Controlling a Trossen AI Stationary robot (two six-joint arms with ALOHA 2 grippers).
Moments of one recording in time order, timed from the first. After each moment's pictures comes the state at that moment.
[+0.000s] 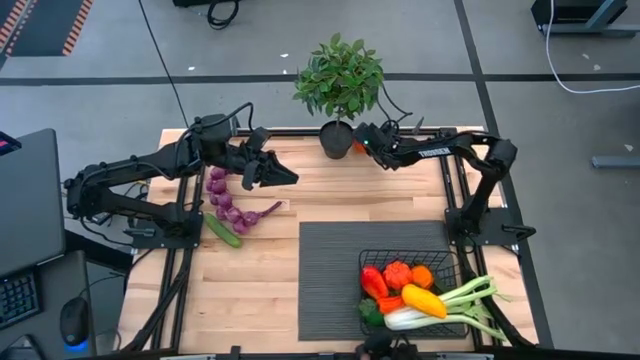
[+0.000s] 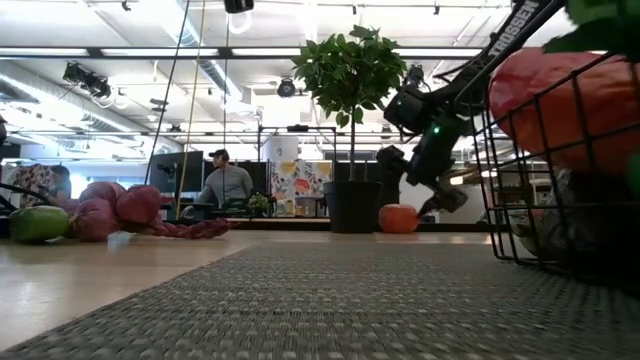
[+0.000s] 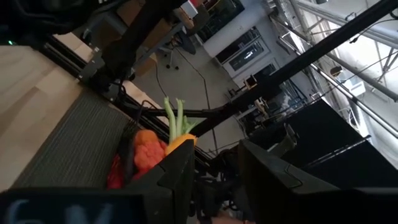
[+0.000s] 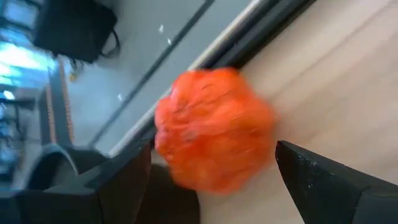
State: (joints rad) left arm 0.26 1.14 1.13 -0.07 0.53 -0.82; right arm -0.59 1.74 0.89 0.01 0.49 1.56
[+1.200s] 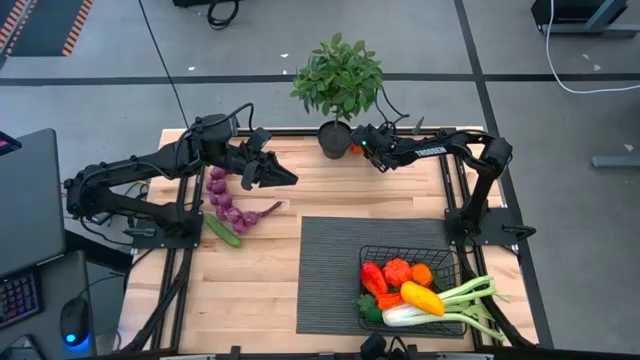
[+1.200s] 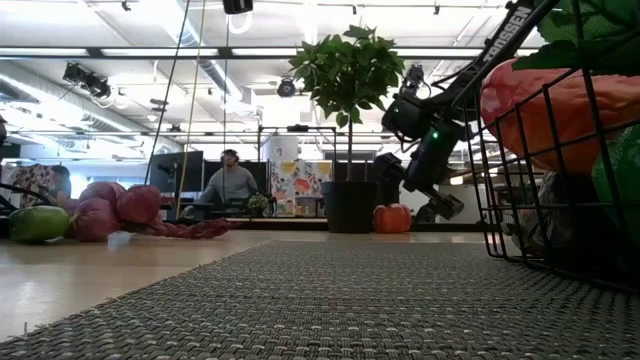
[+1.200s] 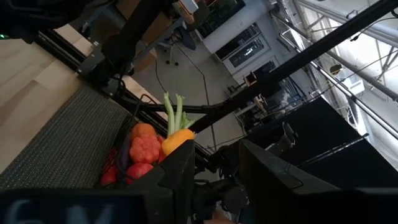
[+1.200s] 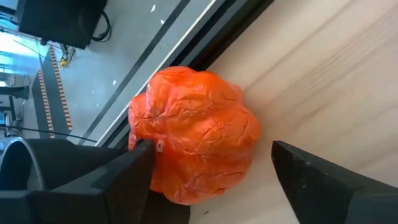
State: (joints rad) left arm 0.27 1.14 1.13 -0.08 0.55 -0.83; right arm -0.59 1.79 0.90 0.01 0.39 1.60
